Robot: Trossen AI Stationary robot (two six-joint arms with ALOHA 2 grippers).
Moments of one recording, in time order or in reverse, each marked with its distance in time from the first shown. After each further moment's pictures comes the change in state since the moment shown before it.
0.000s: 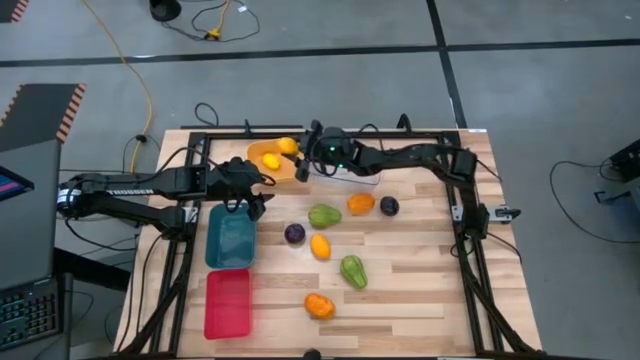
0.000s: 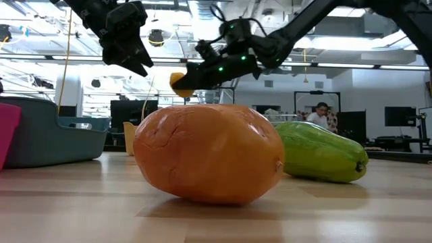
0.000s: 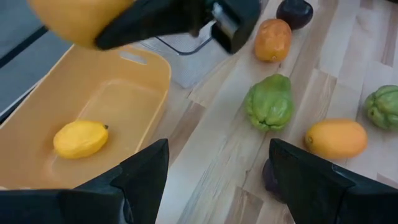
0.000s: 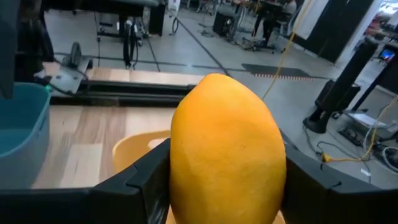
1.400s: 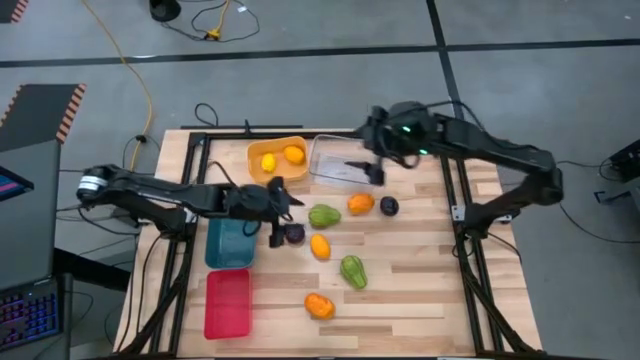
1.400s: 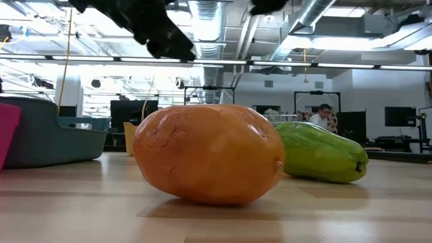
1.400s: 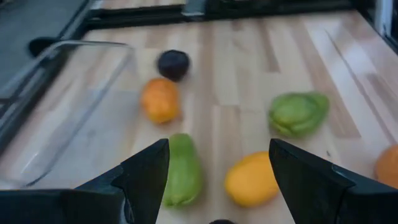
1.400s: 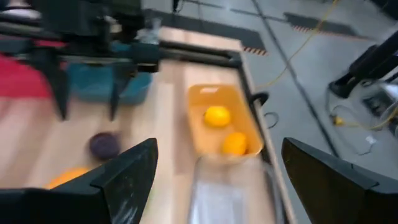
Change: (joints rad) left arm -0.210 0.291 0.013 0.484 0.106 0.311; right arm 0.119 -0.726 0.092 -1.173 -0.003 -0.063
